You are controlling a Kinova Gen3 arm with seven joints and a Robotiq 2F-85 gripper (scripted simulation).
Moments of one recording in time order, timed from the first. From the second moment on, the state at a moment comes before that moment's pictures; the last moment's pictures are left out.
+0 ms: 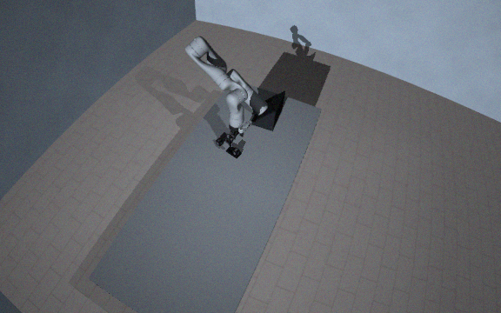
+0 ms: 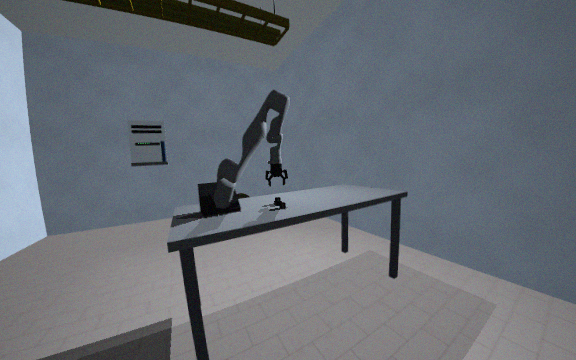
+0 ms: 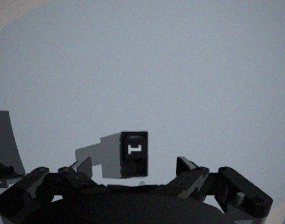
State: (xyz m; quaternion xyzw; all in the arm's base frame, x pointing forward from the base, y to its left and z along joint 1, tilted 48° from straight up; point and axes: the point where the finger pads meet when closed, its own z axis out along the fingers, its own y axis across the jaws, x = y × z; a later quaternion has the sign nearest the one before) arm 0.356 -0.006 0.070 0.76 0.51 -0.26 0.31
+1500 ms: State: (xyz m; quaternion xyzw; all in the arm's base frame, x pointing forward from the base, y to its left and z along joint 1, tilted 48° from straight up) arm 0.346 -0.015 0.075 0.65 0.64 -0.32 0.25
